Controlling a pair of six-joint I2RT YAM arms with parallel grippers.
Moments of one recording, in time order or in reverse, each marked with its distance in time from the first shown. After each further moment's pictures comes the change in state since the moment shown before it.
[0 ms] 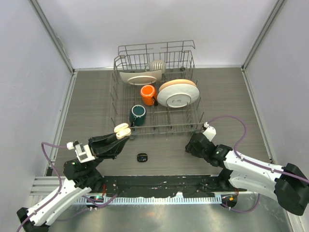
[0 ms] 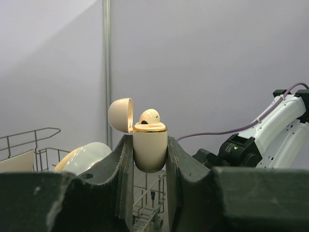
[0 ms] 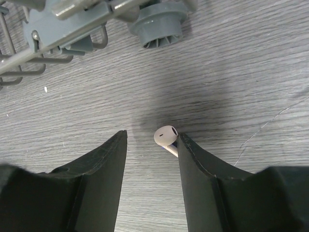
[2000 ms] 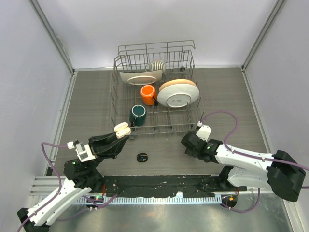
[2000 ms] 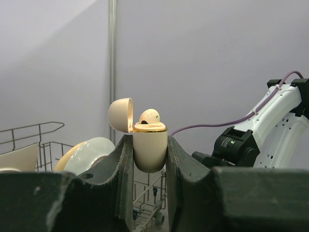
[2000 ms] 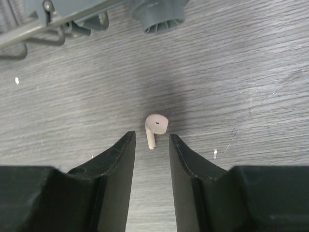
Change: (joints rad) left arm 0.000 -0.015 -0.003 -0.032 -0.026 0.000; right arm 0.094 0.165 0.156 -0.188 0.081 0.034
